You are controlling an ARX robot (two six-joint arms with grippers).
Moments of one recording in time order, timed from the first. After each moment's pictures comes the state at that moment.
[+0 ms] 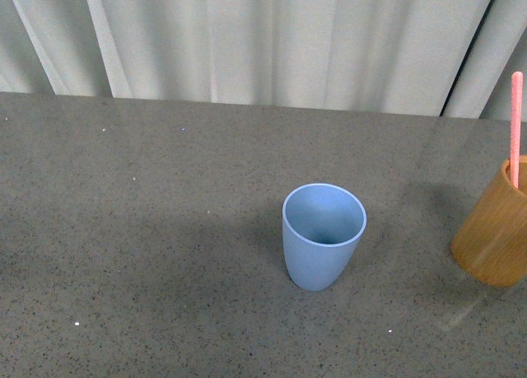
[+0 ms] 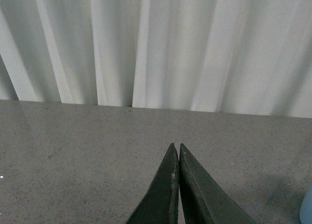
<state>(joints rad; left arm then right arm) 0.00 0.23 0.02 0.23 0.00 0.00 0.00 0.00 0.02 0.00 0.00 0.00</state>
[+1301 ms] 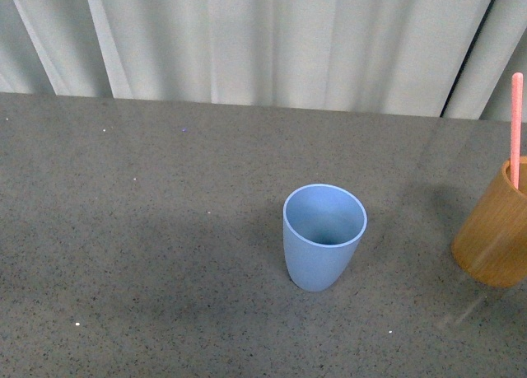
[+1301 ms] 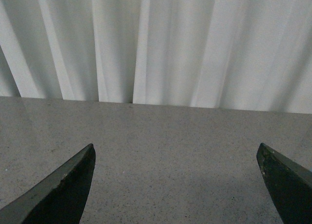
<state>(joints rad) 0.00 0.00 0.02 0.00 0.00 0.00 -0.08 0.69 0.18 -0.05 -0.01 0.34</state>
